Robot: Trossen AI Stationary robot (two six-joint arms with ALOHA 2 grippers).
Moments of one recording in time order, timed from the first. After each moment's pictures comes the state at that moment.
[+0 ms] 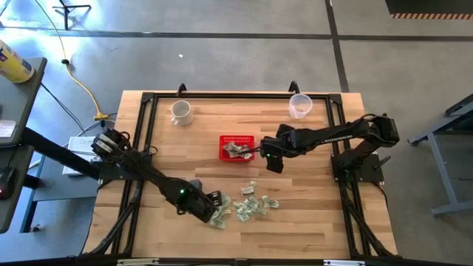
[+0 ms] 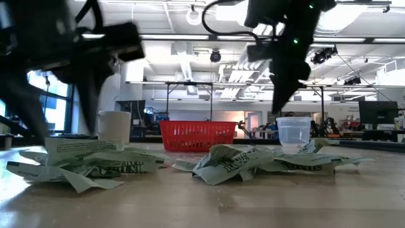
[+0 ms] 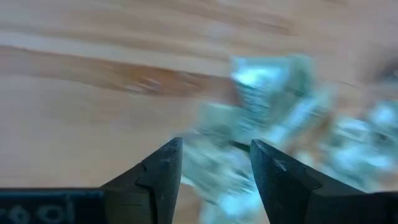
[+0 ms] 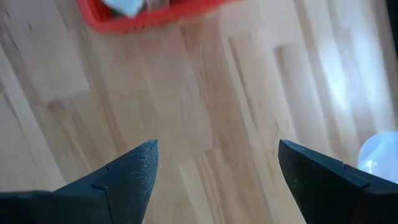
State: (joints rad) left arm -0.56 1.75 1.06 -0.58 -0.19 -2.28; right arm 0.01 1.59 1.09 -0.82 0.37 0.28
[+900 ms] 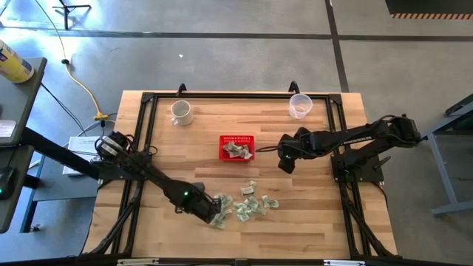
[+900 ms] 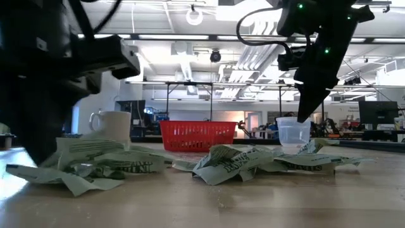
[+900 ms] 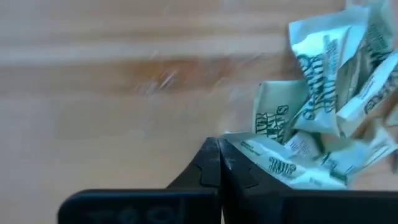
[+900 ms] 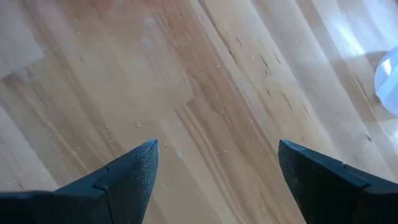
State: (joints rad) left arm -0.53 1.81 1.06 -0.55 -0.10 -2.06; right arm 0.01 1.37 0.80 -0.73 0.36 0.52
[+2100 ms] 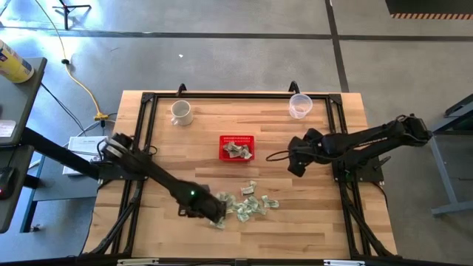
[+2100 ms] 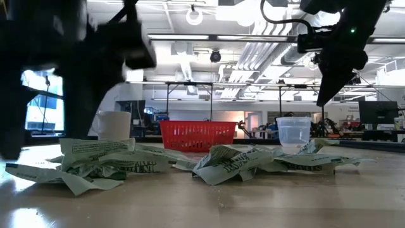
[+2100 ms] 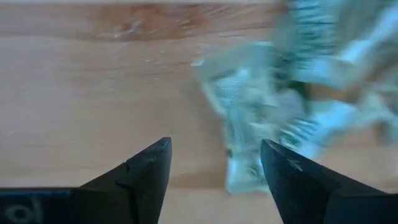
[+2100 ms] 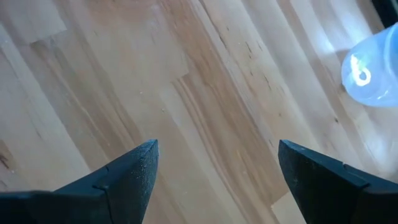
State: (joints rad) left arm -0.52 1.85 1.18 -0.64 0.04 -2.08; right arm 0.13 1.22 0.80 -0.92 0.43 0.58
